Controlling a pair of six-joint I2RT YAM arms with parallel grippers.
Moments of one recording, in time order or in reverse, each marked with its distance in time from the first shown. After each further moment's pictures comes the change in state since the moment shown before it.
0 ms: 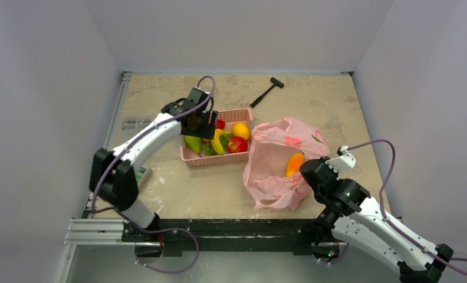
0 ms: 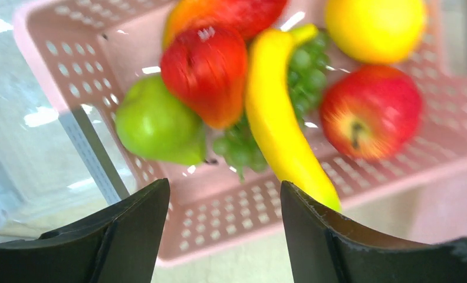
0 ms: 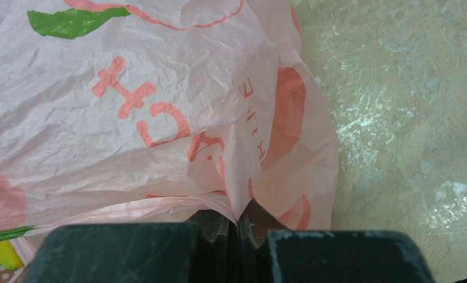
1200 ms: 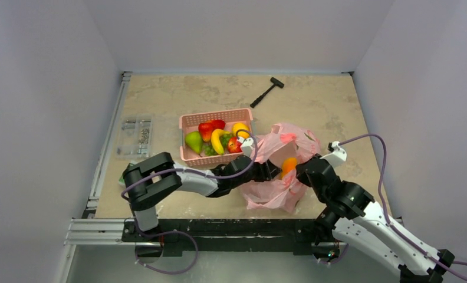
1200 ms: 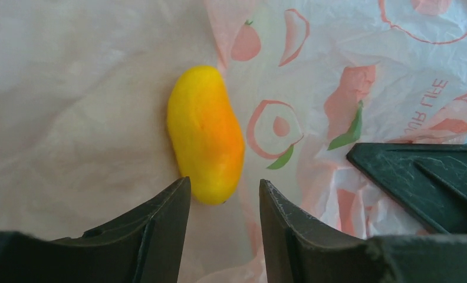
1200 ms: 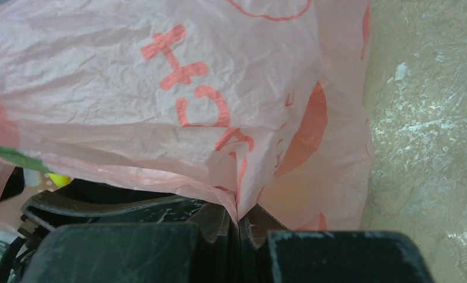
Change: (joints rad) left arm -0.591 0.070 -0.650 1.490 0.019 -0.733; right arm 0.000 -0.066 -0.021 0.174 -0.214 -0.223
